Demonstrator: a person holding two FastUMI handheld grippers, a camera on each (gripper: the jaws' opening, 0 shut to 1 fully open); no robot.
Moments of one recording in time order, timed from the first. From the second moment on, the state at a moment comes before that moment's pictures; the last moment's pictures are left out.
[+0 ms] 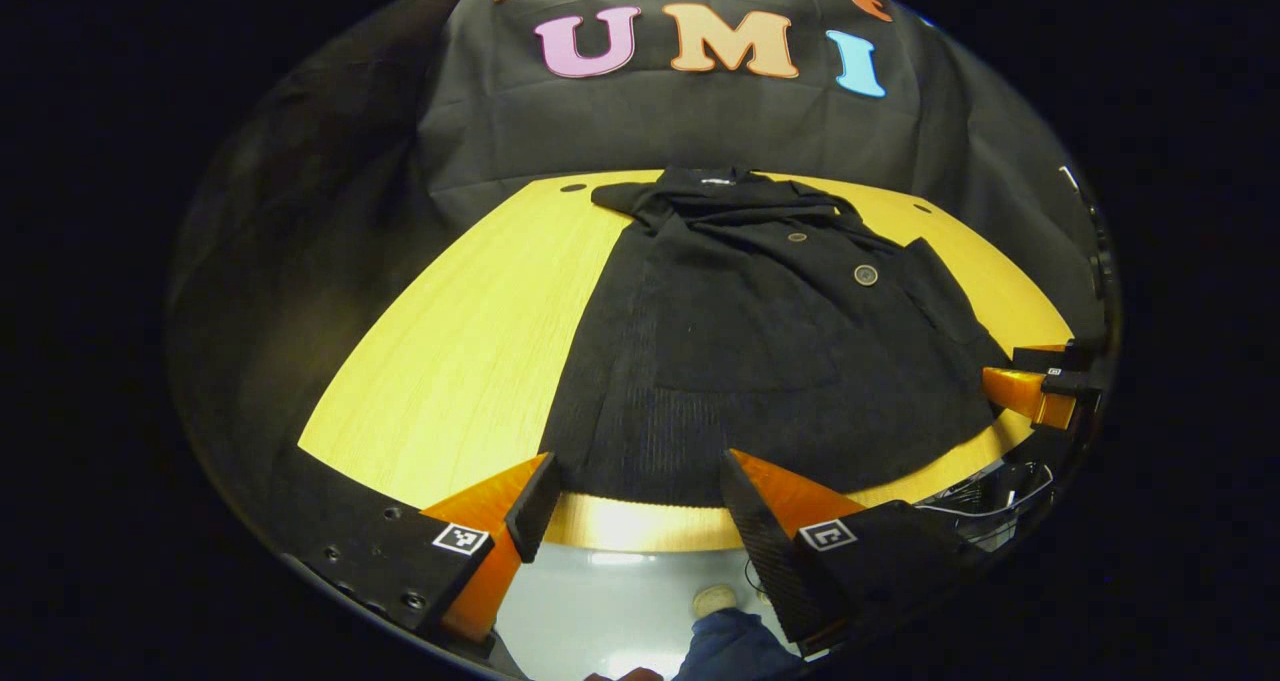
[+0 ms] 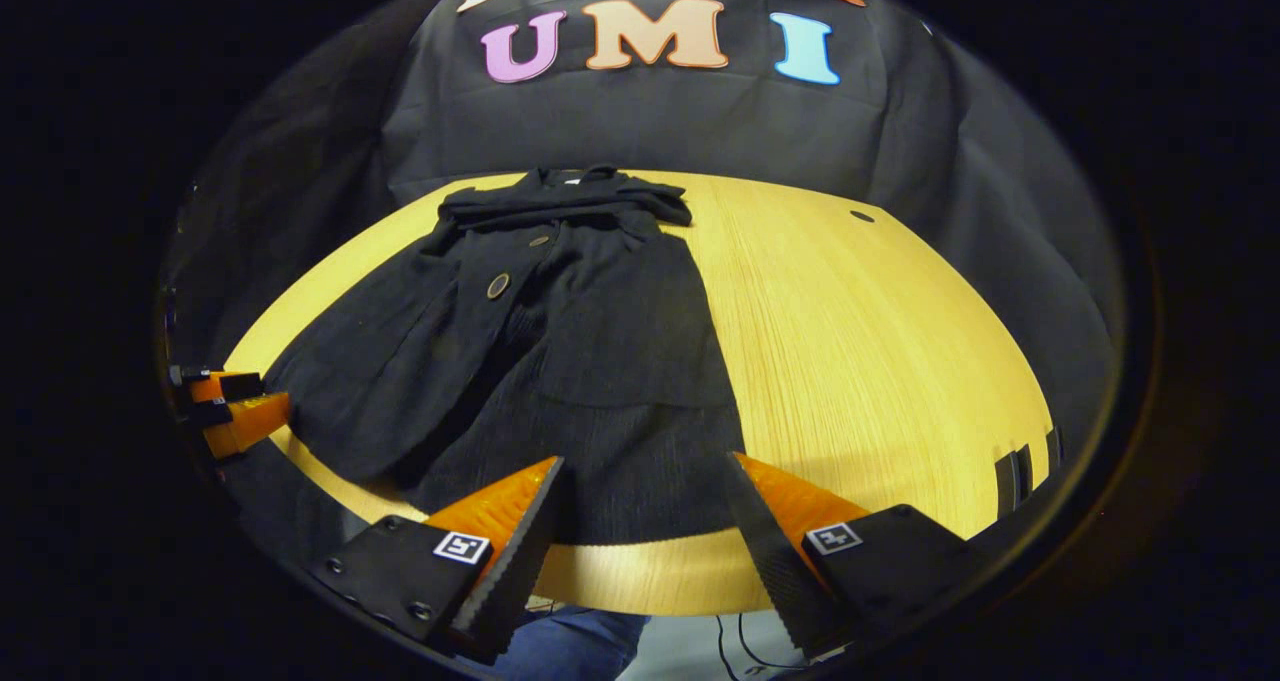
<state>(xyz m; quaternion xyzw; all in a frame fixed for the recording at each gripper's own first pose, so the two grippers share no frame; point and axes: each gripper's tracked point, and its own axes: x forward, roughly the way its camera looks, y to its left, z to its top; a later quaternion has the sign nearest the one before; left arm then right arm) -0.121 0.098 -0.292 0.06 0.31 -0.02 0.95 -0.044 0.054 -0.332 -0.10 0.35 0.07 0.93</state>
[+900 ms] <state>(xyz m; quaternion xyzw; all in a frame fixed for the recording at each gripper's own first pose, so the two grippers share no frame) -0.115 0.078 -0.292 0.04 0.30 -0.04 0.95 -0.047 0.074 -0.339 -0.08 0.35 0.08 0.93</state>
